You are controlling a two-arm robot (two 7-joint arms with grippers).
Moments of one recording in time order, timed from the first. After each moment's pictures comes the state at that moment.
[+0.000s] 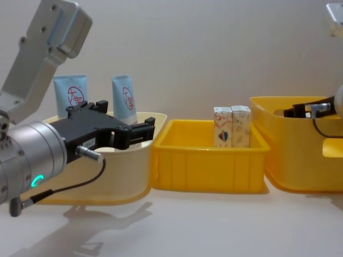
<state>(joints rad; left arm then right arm) -0.24 0.38 0.45 -1.63 -0.20 0.01 -0.01 0.58 0.09 -0.15 -1.23 0.06 0.53 0.02</state>
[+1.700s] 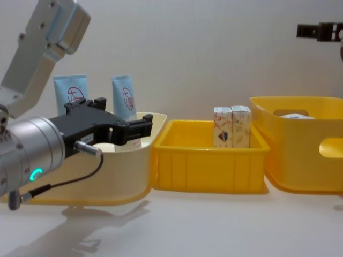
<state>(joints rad) -0.25 0.38 0.45 -1.62 -0.21 0.02 -0.02 0.46 0.10 -0.08 -1.53 0.09 0.32 0.07</state>
